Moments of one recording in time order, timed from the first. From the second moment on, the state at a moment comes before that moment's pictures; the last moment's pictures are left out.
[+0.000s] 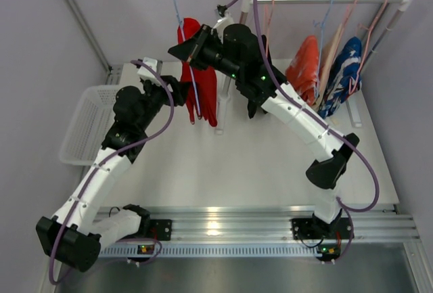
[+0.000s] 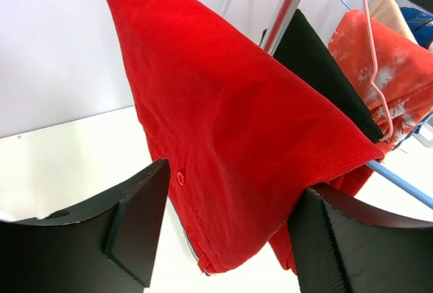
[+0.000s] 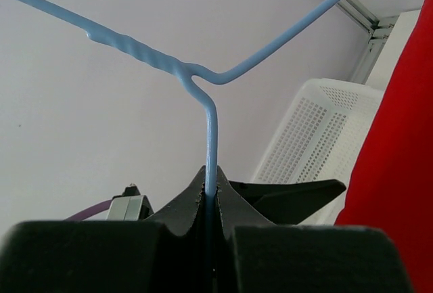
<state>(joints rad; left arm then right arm) -0.36 1.05 1.03 0.07 0.10 -0.13 0.86 1.89 2.25 -0.32 -0.05 0.95</state>
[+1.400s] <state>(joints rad) -0.37 1.02 1.40 -0.33 -0.12 -0.08 0.83 1.79 1.94 -0.25 0.00 0.76</state>
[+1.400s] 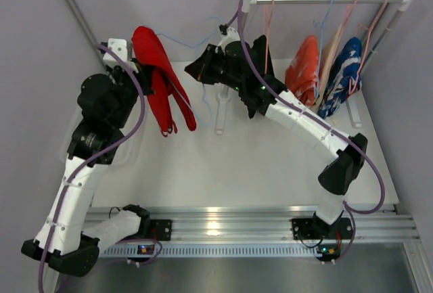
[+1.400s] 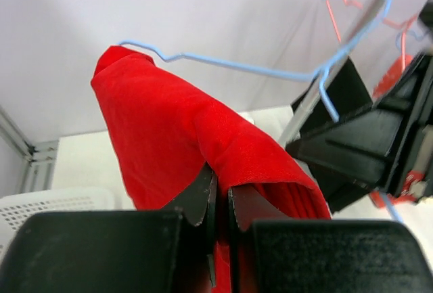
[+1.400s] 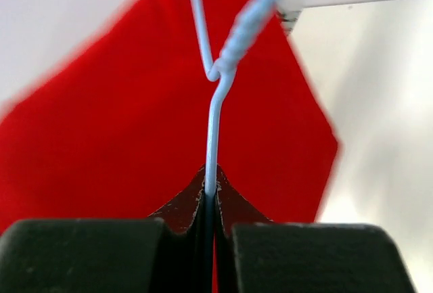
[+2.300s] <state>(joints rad) -0.35 1.06 1.89 -0.16 -0.50 0.21 0.88 1.77 1.77 -0.22 0.01 0.60</state>
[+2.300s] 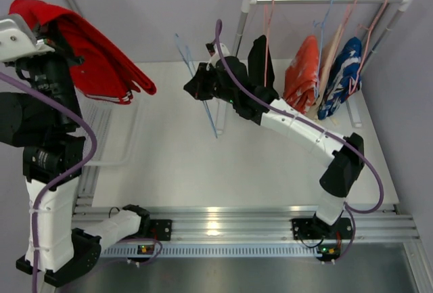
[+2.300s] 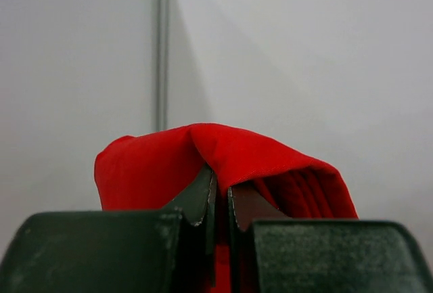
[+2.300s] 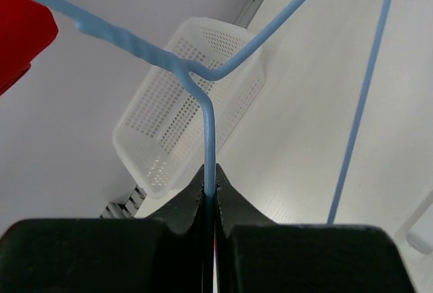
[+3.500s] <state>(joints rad) 0.08 0.73 0.64 0.43 -0.62 0.73 0.88 1.61 1.75 -0.23 -0.16 0.49</state>
